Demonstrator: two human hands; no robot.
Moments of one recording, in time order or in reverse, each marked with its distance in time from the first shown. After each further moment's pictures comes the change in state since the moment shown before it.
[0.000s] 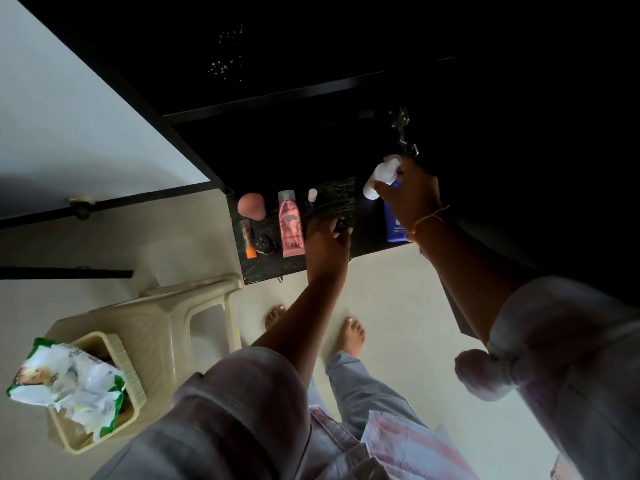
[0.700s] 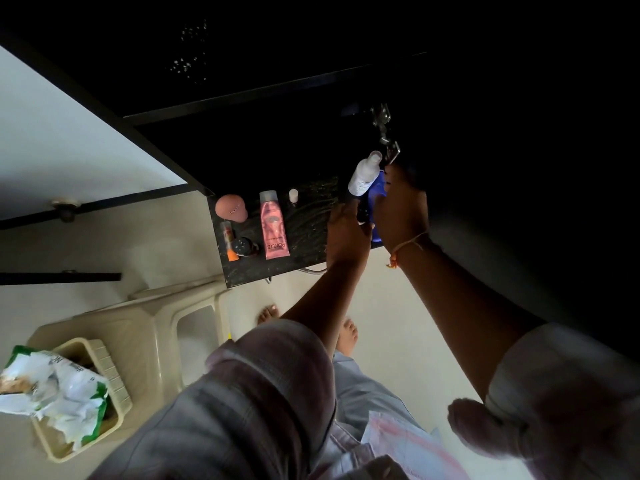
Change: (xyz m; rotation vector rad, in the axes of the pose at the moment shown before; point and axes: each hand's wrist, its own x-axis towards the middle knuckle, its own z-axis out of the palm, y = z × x) left_hand 0.011 0.034 0.059 -0.011 -0.086 0.052; right_hand -0.017 0.012 0.003 -0.135 0.119 0.028
